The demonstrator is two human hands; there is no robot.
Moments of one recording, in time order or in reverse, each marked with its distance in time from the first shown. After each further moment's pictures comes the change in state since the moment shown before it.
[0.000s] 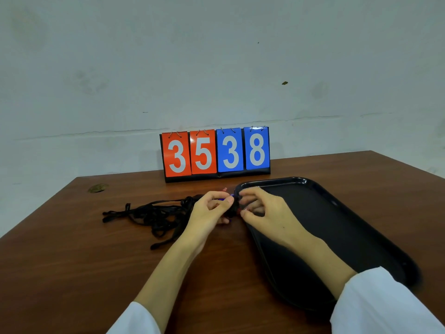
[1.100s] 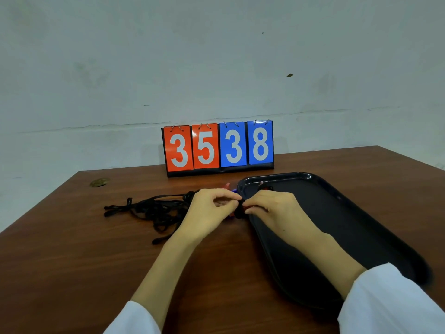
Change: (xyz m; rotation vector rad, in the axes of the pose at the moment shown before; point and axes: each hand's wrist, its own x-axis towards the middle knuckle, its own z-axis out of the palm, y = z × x) left_hand -0.005 0.017 -0.005 0.523 -0.030 0.285; right_hand -0.003 0.009 -0.005 -0.405 0.066 -0.432
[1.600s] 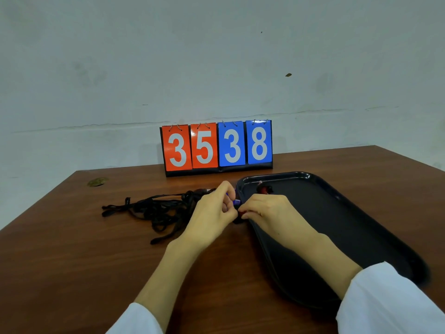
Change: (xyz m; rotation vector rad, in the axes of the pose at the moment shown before) left_hand -0.004 -0.001 0.009 0.219 -0.022 0.091; right_hand 0.000 -0.001 0.006 -0.027 -0.079 -0.065
